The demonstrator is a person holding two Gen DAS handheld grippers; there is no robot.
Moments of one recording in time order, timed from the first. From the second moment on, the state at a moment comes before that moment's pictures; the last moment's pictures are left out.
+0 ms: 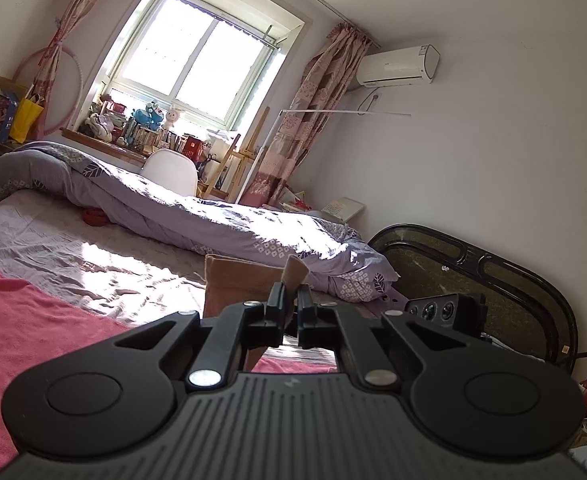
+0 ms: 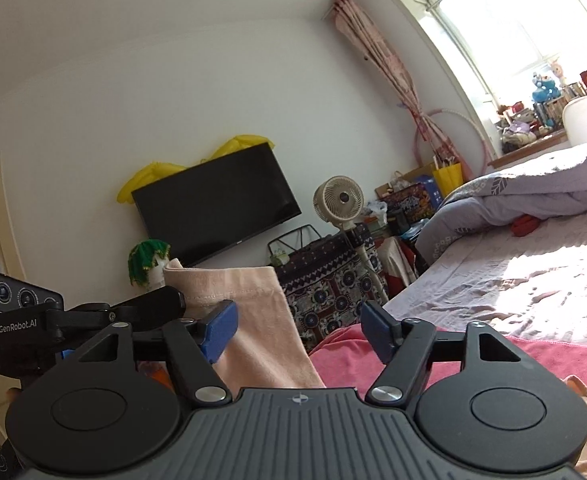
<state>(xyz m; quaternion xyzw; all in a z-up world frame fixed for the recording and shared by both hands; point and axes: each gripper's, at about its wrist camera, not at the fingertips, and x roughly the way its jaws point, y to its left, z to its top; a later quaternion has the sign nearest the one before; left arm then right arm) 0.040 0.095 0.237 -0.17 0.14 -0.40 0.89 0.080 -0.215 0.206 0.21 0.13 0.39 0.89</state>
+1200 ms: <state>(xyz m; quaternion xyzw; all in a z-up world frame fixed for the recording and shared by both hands) 0.057 0.106 0.209 -0.16 0.17 -0.39 0.89 0.082 -0.254 0.196 0.35 0.20 0.40 0.82</state>
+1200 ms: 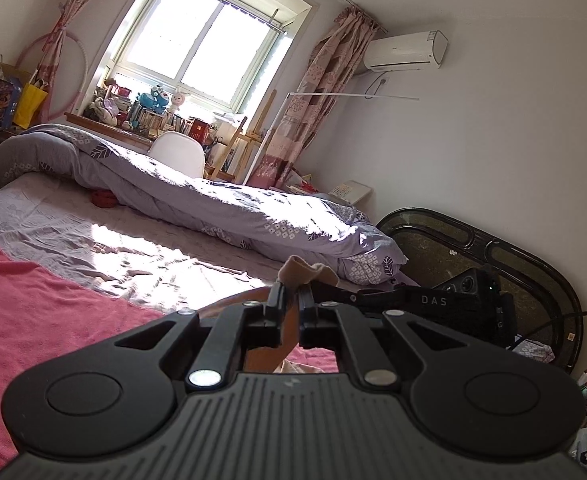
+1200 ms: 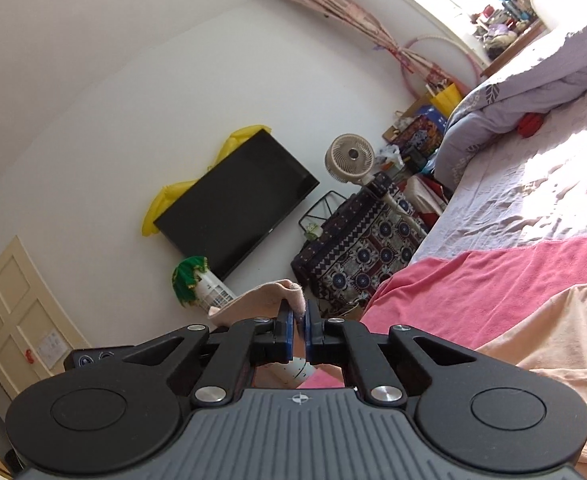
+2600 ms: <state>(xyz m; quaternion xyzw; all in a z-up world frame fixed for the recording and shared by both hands) 0.103 -0.118 -0.021 0.42 0.21 0.00 0.88 0.036 -0.419 0.105 0.34 0.24 0.02 0.91</state>
